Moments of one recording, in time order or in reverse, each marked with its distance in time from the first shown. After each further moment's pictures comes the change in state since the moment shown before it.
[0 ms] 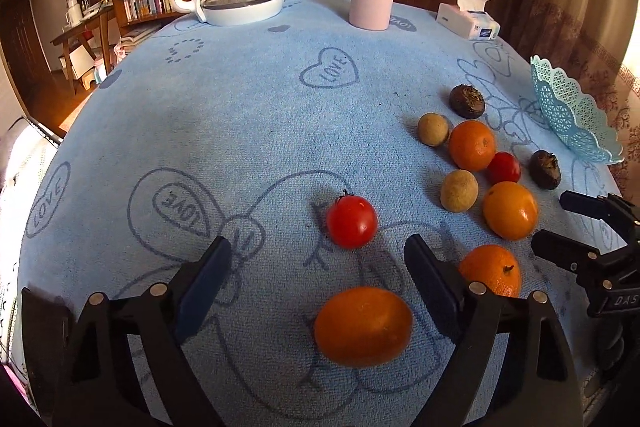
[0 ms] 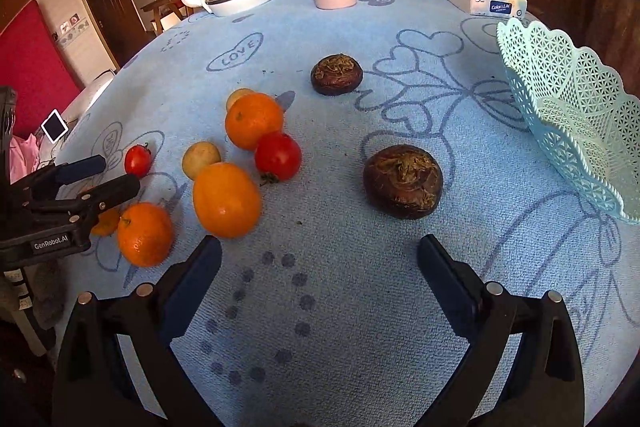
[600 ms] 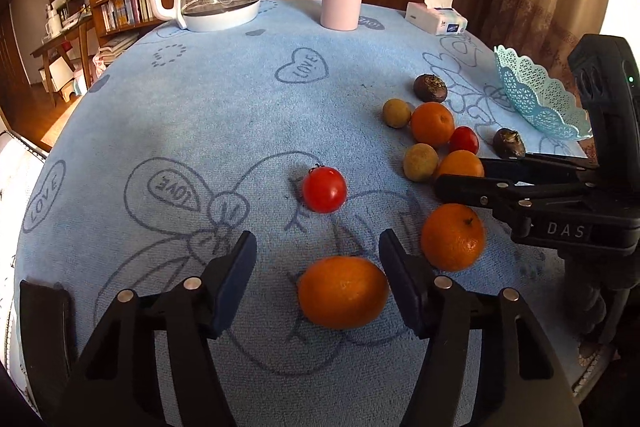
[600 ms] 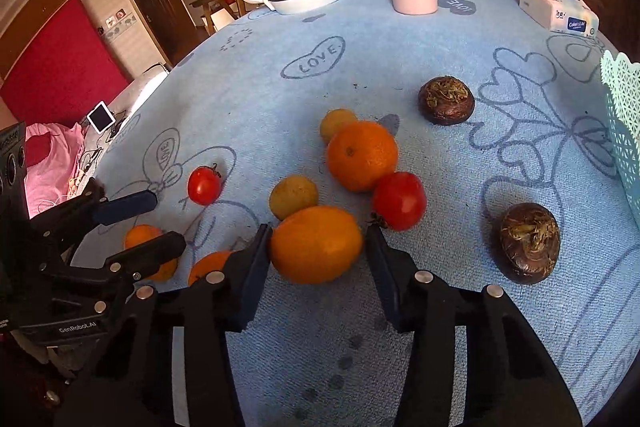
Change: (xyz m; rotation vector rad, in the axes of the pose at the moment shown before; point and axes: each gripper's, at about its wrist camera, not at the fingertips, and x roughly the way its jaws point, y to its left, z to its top) left arm -0.019 -0.006 -0.018 0.048 -0.012 -0.083; right arm 0.025 0.042 0.025 -0.062 0.015 0.180
